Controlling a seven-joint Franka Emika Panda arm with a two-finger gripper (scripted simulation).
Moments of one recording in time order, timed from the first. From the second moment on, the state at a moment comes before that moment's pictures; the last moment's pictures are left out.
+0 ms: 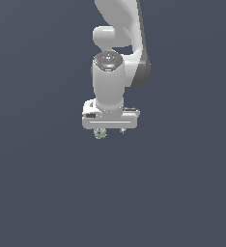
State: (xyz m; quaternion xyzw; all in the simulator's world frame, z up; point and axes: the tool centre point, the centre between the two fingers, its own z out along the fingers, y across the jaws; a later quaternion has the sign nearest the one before) arm 0.008 -0.011 0.184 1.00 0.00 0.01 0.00
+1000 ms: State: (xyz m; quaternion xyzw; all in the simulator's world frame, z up) arm 0.004 -0.031 0.192 1.00 0.01 0.02 0.00
